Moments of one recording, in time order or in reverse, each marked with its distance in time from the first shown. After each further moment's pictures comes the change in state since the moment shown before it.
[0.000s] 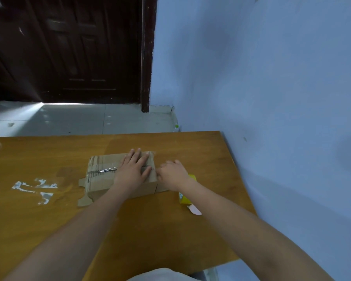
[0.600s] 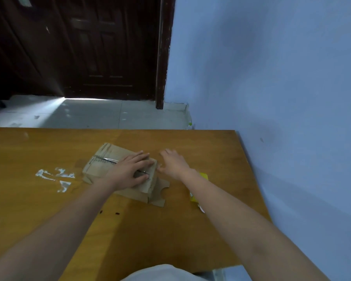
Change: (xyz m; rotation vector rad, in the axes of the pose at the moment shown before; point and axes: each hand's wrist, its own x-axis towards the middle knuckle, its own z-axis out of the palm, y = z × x) left_hand -0.023 -0.058 -0.024 -0.020 -0.127 0.289; right_hand 0.042 -0.010 0.010 0.327 0.004 0.074
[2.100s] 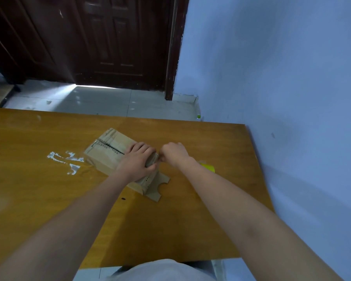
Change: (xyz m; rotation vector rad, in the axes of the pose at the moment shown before) left_hand -0.001 0.018 0.019 0.126 0.205 -0.124; right_hand 0.010 -0.025 -0.003 -0.256 -0.074 -0.103
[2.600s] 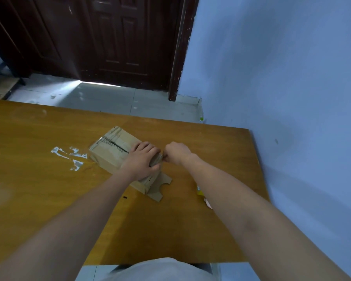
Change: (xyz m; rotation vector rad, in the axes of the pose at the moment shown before) left_hand 0.001 -0.004 0.003 -0.013 -0.012 0.009; right_hand 0.009 -0.001 -0.008 -0.030 -0.126 -0.024
